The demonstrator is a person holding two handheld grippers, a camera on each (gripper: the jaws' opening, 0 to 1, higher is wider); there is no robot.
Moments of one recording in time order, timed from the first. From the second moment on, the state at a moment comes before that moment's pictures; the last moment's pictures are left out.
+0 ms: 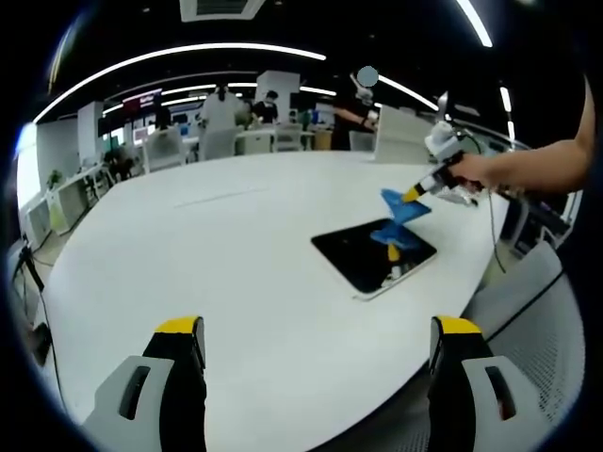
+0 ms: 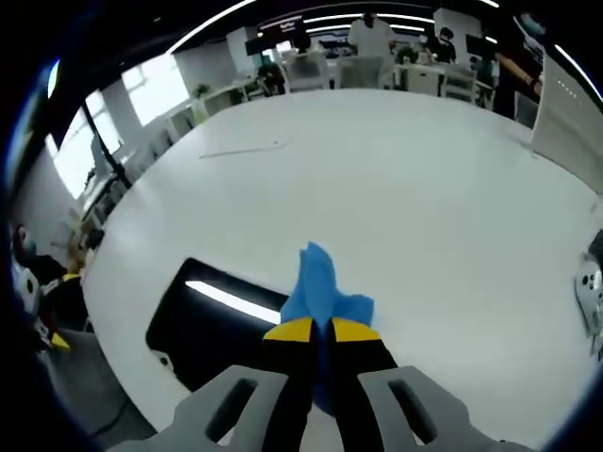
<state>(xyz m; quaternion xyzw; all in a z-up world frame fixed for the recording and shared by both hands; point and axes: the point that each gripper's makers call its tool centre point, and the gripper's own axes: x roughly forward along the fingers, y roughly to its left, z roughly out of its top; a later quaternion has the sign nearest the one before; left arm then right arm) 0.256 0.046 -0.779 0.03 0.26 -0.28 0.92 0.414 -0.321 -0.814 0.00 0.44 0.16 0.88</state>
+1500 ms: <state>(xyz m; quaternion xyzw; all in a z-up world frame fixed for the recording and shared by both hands) 0.257 0.046 -0.776 0.03 0.26 -0.27 0.93 0.373 -0.370 -0.811 -0.13 0.32 0.26 0.90</state>
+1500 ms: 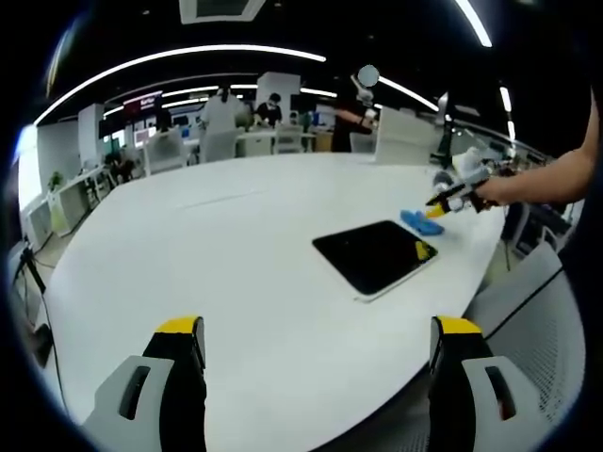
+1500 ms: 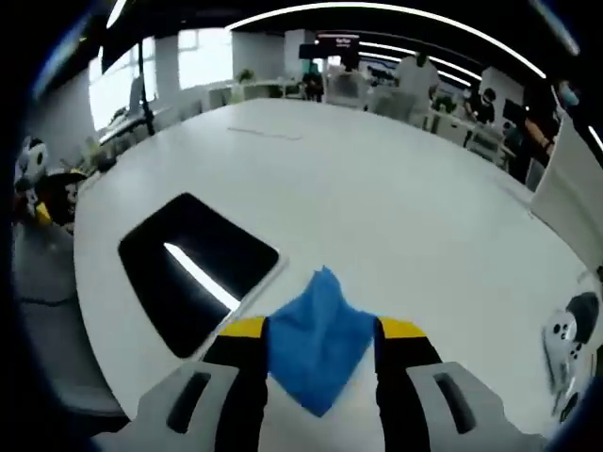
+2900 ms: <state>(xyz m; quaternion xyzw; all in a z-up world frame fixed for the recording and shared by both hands) 0.255 0.047 -0.771 0.04 0.25 -0.27 0.93 0.277 -0.393 -0.800 -0.04 0.23 0.27 0.93</state>
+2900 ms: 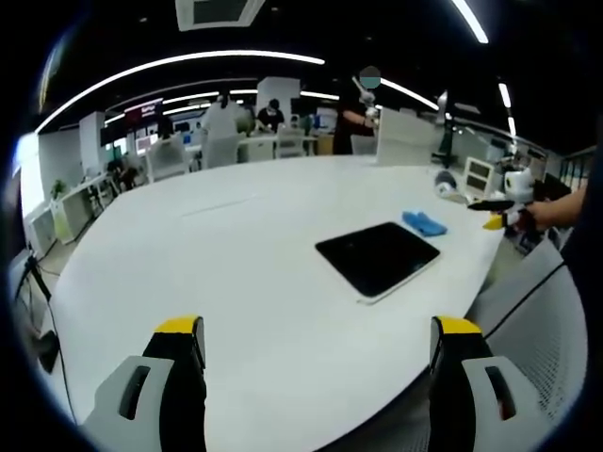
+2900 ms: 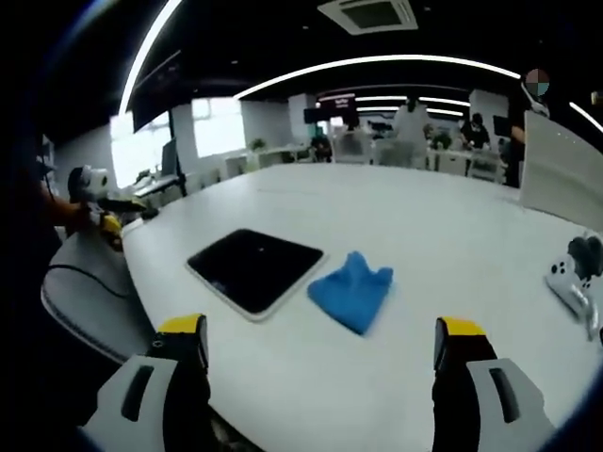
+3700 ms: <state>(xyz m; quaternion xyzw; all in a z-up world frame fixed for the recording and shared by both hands) 0.259 0.051 -0.770 0.02 0.25 -0.26 0.93 0.277 -0.396 -0.807 -0.01 0.28 0.25 0.93</state>
